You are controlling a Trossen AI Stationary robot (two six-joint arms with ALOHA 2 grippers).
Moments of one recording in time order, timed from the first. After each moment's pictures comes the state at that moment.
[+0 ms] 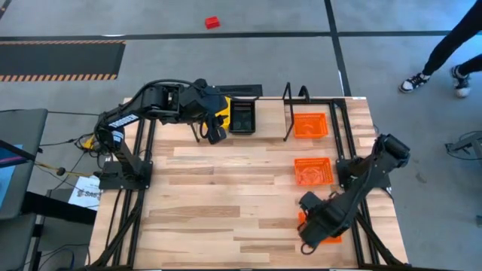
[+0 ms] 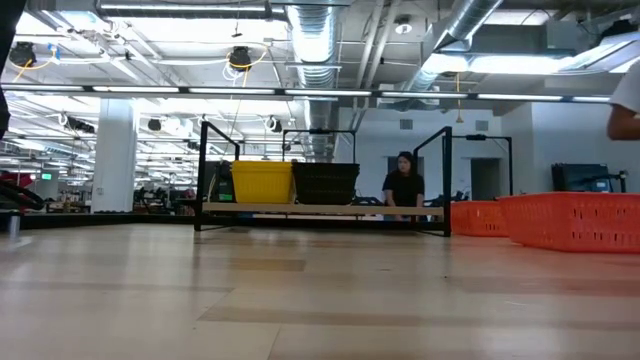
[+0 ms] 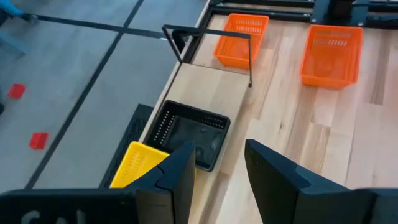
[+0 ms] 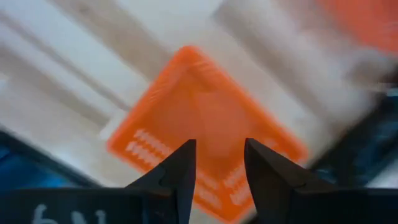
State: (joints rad) left arm 0.06 1.74 2.31 -1.41 -0.40 -0.10; right arm 0.77 1.67 1.39 -1.34 0.03 1.63
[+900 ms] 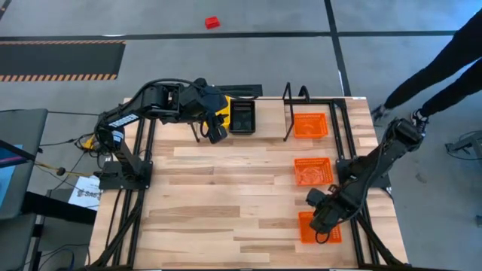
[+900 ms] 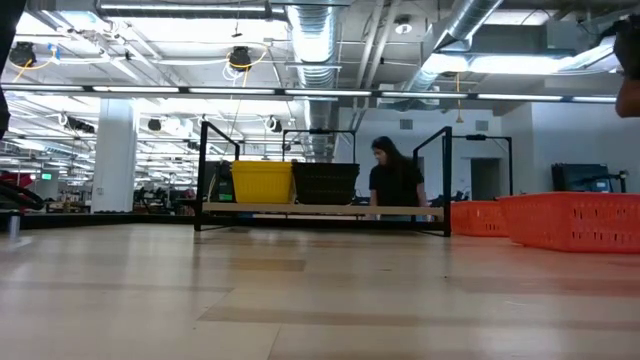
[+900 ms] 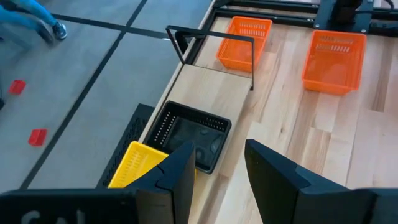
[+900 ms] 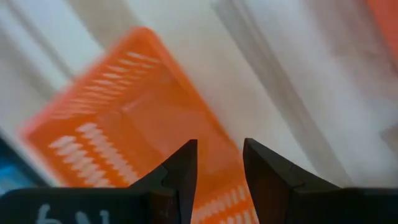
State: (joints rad) left arm 0.06 1.74 2.31 -1.40 -0.41 -0.12; right arm 0.78 1.39 0.88 -0.91 0.03 1.41
